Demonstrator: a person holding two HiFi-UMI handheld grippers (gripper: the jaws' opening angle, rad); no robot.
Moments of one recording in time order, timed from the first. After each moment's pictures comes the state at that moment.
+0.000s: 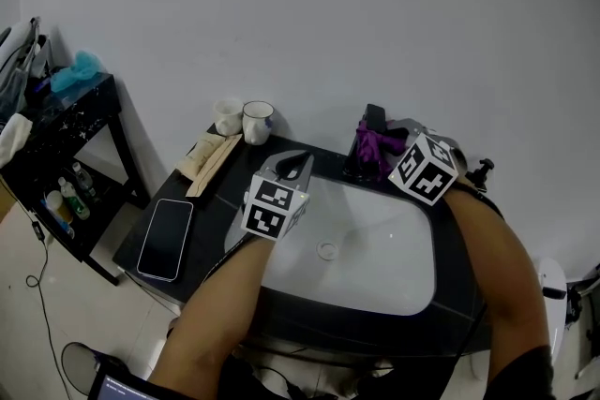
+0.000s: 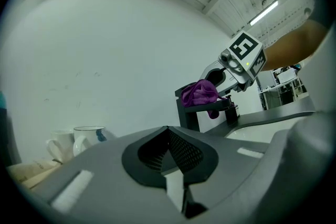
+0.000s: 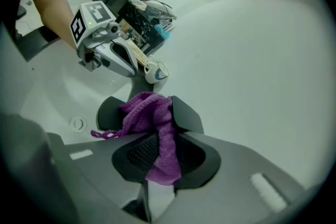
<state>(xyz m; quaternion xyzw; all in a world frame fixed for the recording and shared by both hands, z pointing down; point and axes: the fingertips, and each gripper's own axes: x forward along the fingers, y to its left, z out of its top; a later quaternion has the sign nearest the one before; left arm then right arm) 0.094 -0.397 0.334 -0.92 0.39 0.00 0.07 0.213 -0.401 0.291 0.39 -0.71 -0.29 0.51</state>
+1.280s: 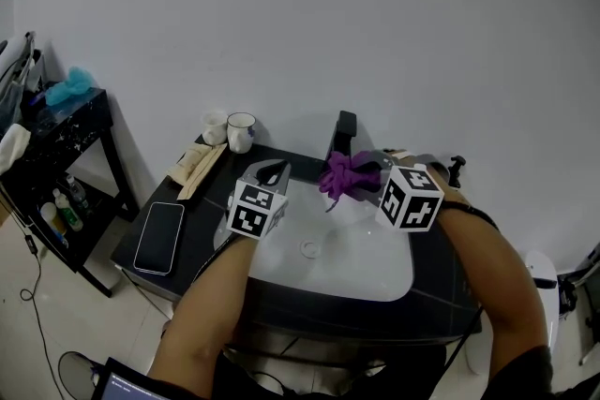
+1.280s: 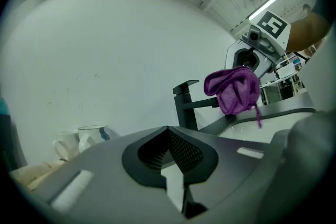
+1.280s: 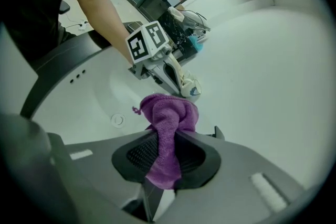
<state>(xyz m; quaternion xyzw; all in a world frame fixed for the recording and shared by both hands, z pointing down) 0.087 -0.386 0.340 -0.91 0.40 -0.03 0.08 0.179 -0.296 0.313 0.24 -0.71 -0.34 0.57</state>
